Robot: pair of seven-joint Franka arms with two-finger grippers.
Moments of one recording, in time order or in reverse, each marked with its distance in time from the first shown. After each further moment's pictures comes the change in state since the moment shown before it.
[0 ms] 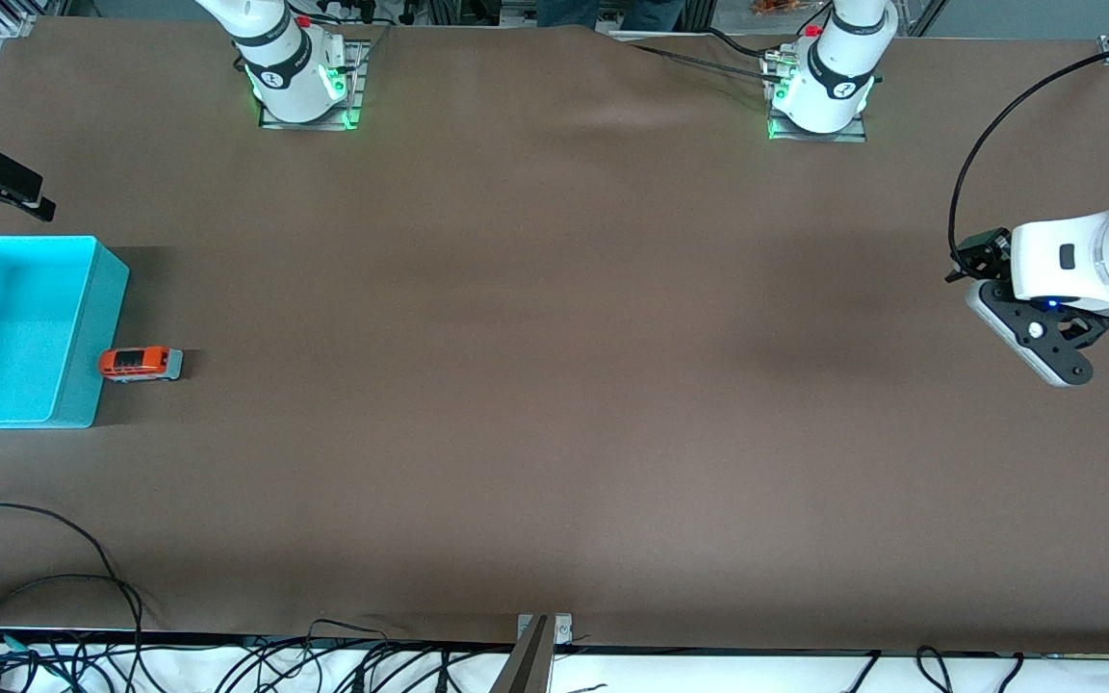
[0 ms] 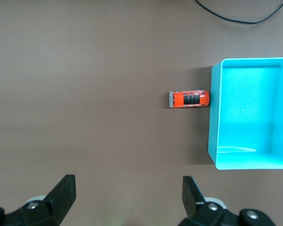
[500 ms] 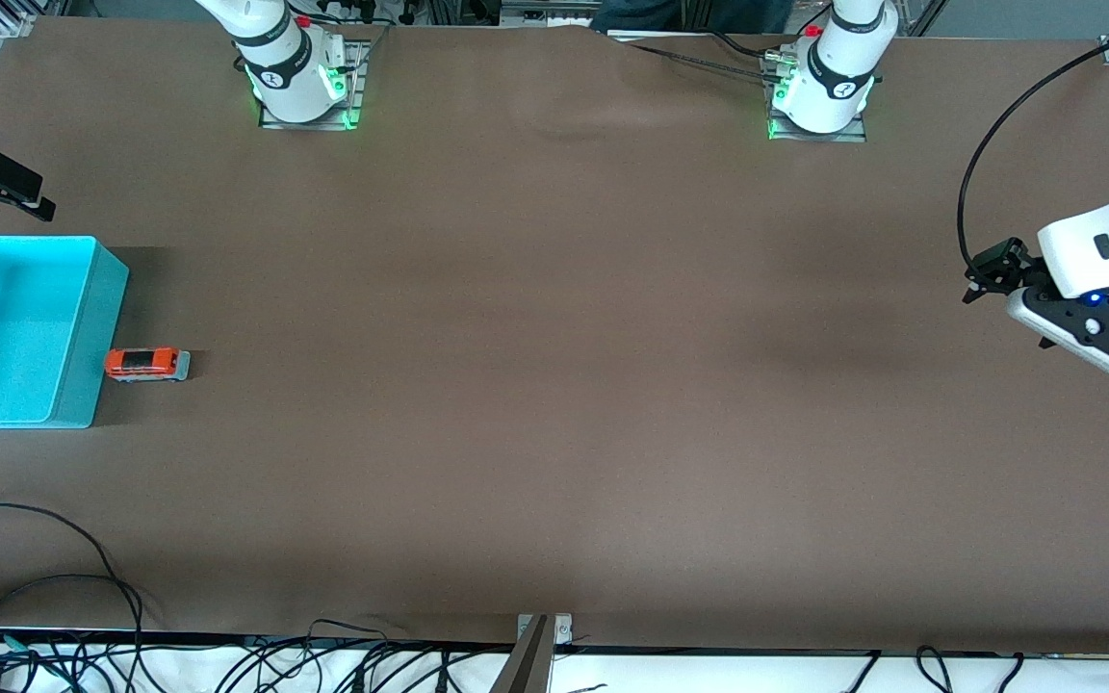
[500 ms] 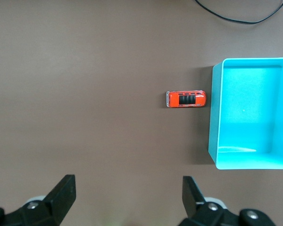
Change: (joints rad) left arm -0.137 -0.135 0.226 -0.171 -0.087 0.210 -0.163; right arm 0.000 0.000 0.000 0.000 0.000 0.000 0.000
